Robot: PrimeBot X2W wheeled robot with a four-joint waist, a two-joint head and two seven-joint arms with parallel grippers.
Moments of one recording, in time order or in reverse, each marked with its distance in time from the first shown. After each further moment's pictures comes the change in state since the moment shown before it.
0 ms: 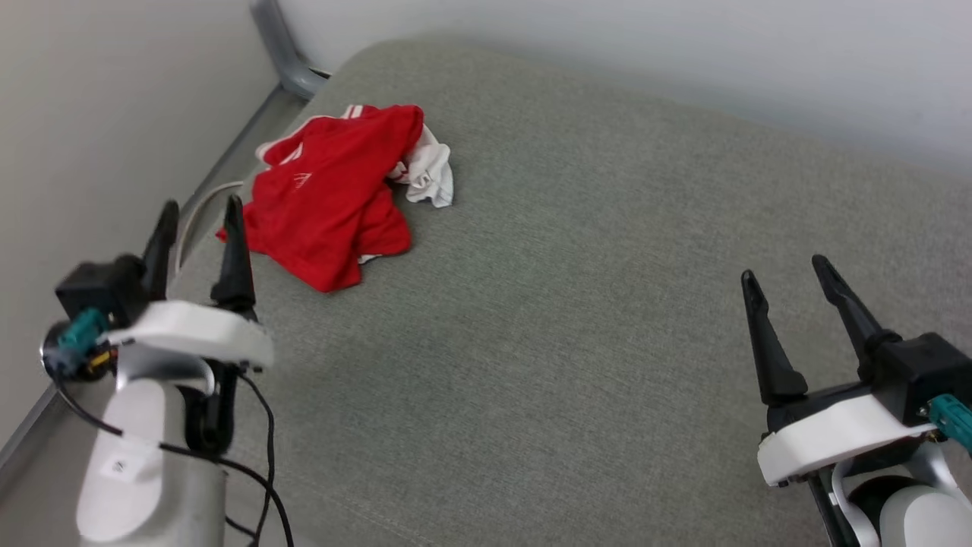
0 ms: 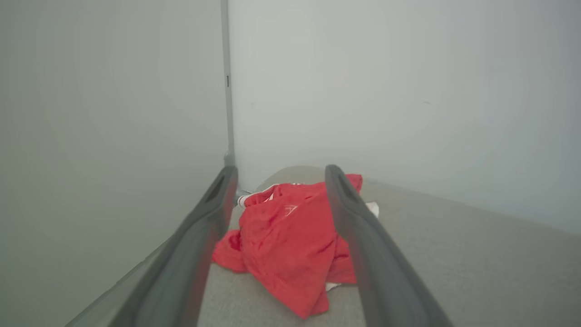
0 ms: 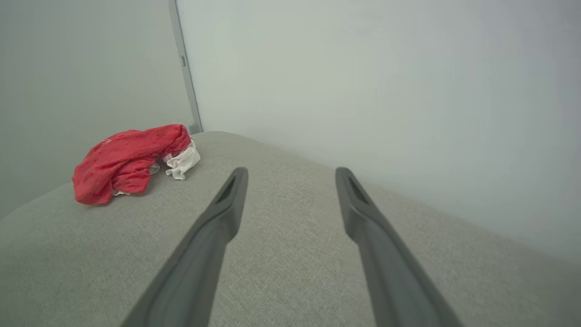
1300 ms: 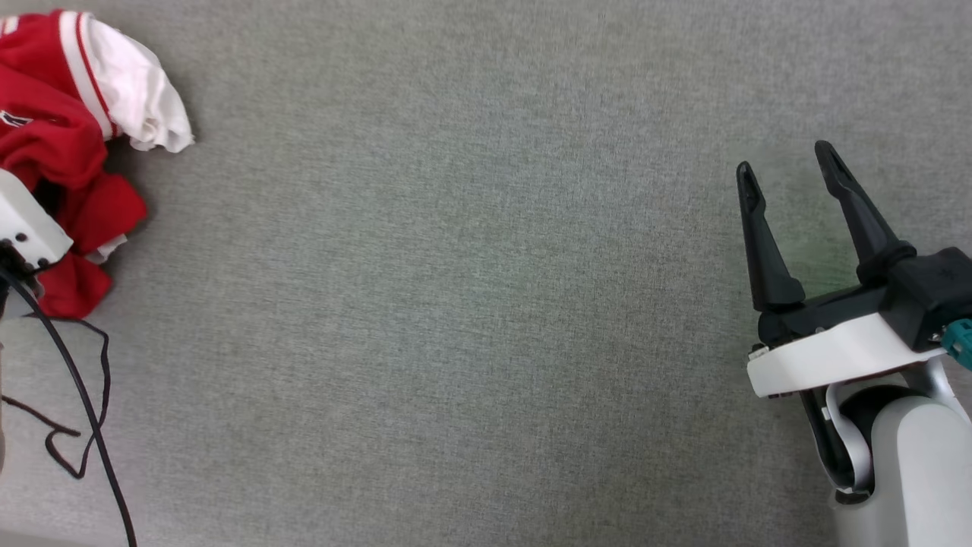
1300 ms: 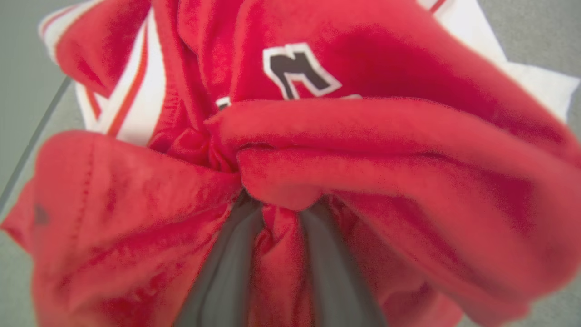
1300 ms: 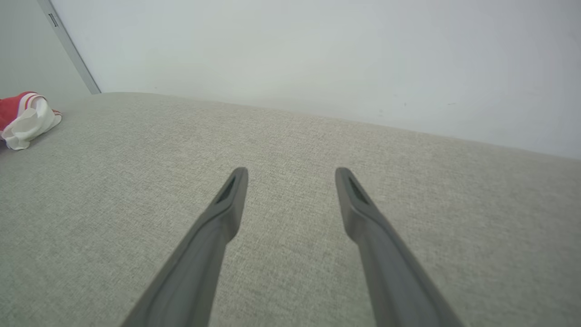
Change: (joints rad) left arm -0.501 0.431 -0.175 0.591 -0.477 -0.009 0.653; right arm -0.225 0.000 0.036 0.061 -0.006 0.000 -0.079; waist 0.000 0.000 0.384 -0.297
